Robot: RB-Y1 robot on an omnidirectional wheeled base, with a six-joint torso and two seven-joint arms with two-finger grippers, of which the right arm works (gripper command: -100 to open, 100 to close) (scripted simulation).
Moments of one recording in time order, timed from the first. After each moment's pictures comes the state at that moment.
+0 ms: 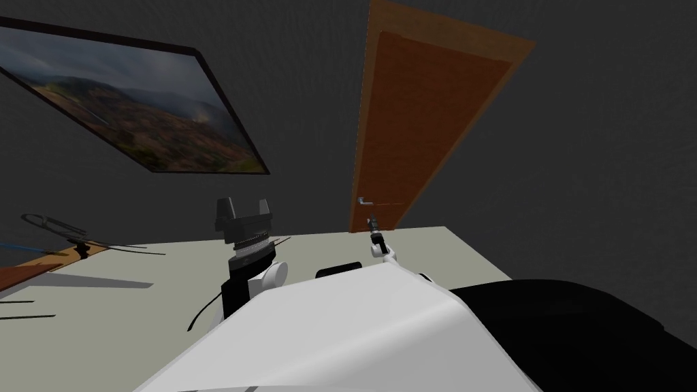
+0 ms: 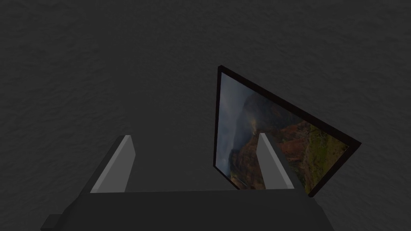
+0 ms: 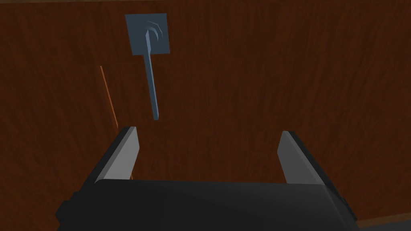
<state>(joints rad) -0.08 -0.18 0.01 -0.82 -0.16 -0.82 -0.09</state>
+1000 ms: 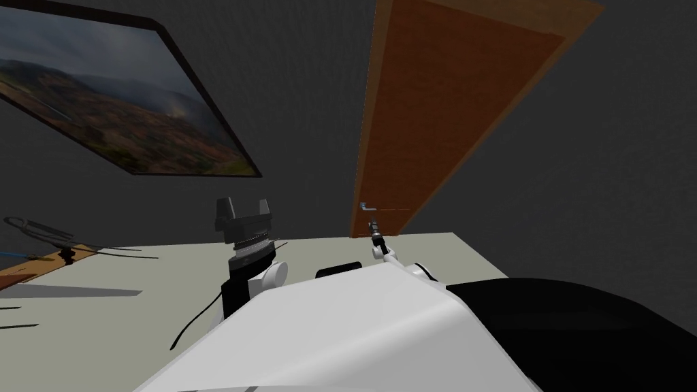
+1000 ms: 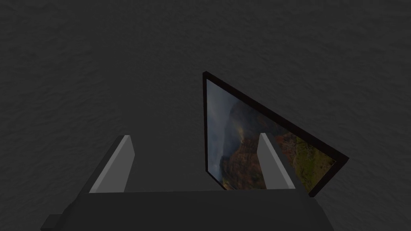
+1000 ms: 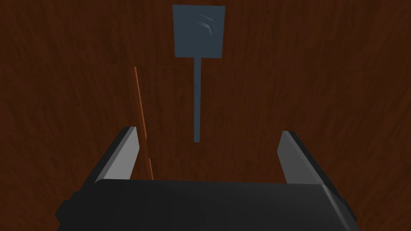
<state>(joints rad) -0.18 -0.20 0.01 -0.54 -0.18 -0.85 -0.09</state>
